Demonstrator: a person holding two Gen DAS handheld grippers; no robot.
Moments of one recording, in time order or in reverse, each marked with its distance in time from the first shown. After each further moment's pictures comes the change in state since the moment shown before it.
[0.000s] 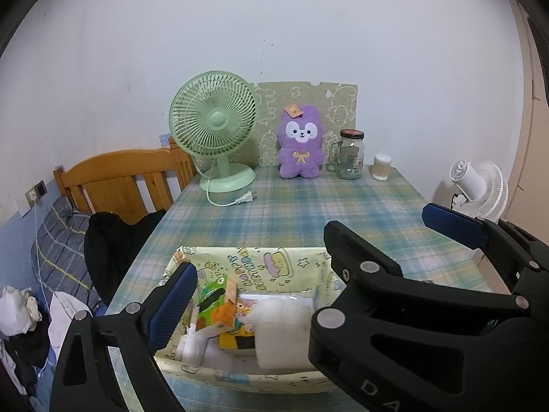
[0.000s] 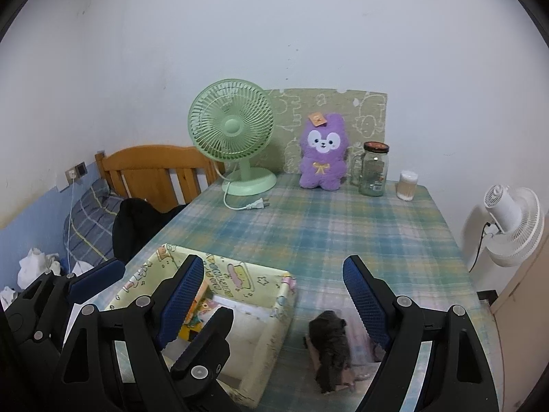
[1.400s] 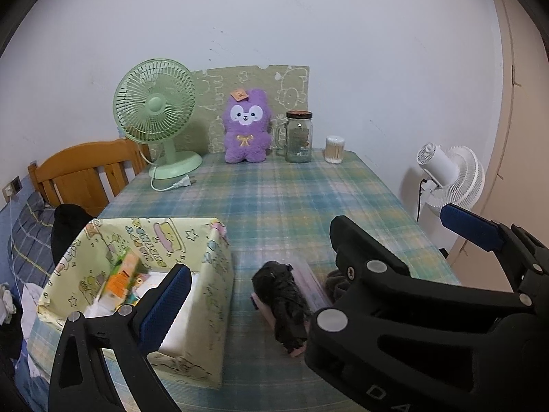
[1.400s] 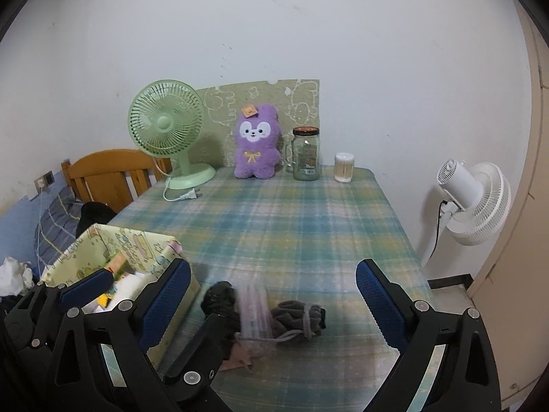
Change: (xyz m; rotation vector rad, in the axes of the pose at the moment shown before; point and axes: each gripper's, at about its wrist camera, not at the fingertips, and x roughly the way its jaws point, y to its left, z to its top) left arm 0.024 -0.102 -0.033 0.016 0.020 -0.094; right arm -0.013 -0.103 -0.050 0.045 -0.012 -0.135
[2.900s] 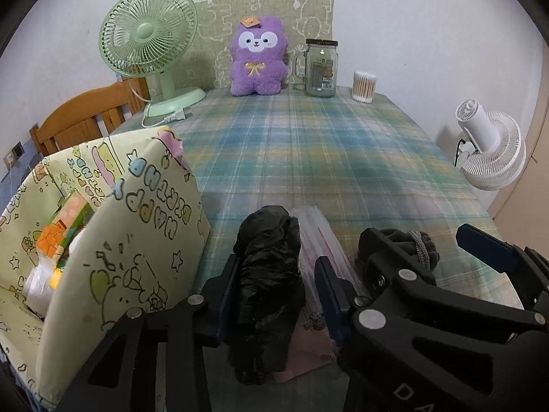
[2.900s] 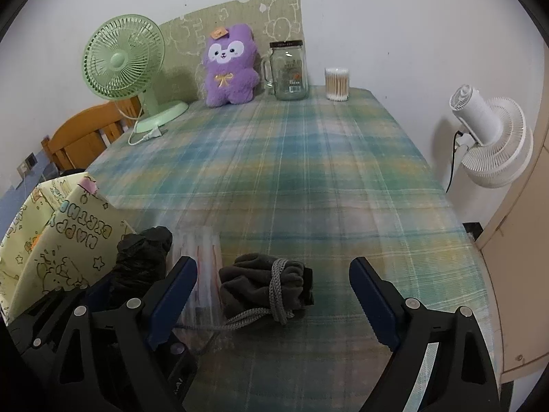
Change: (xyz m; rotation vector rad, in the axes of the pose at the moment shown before) left arm 0.100 -0.011 -0.032 -0.059 0.216 0.089; right arm 0.108 -0.034 -0.042 0.075 0.268 0.009
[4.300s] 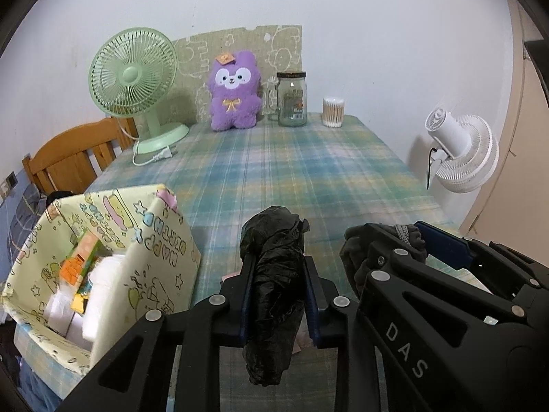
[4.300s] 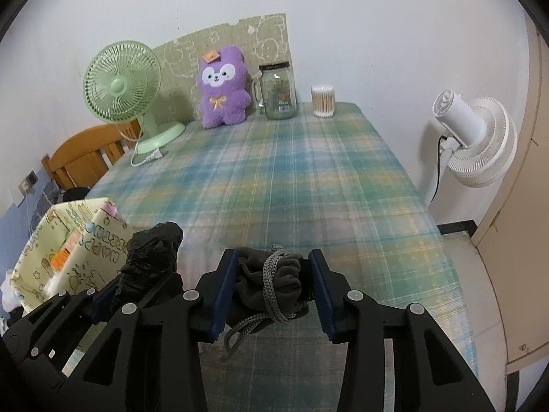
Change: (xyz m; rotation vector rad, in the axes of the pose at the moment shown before) left arm -0.050 -0.017 0.011 0.079 -0.104 -0.048; right arm -0.048 -0.006 0.005 0.048 -0.071 -0.012
